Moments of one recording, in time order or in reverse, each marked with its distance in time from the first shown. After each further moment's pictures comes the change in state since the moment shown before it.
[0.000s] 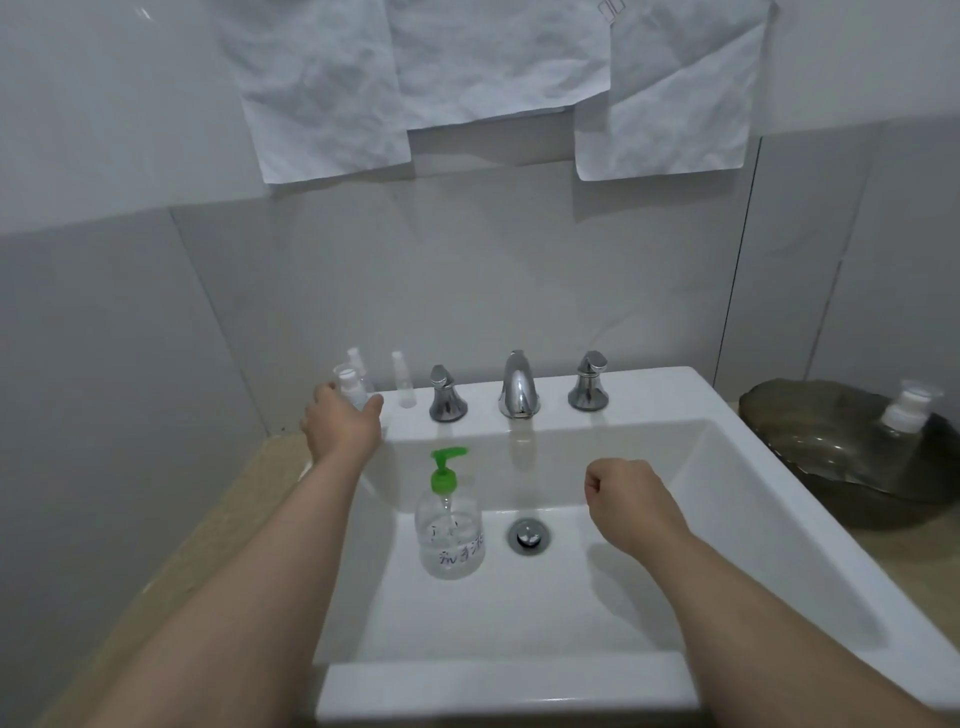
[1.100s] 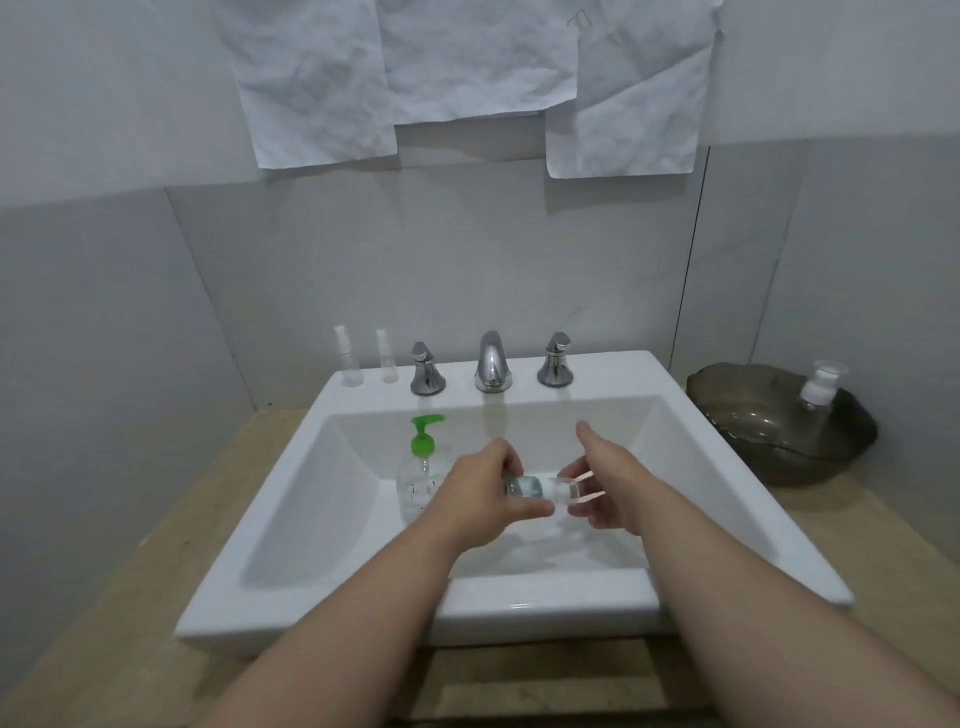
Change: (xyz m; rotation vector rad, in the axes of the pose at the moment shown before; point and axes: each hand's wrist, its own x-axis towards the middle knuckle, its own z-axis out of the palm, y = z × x) left_hand -0.211 0.046 0.007 0.023 -0.707 0.486; right_hand -0.025 0.012 -0.028 0.822 -0.340 0.565
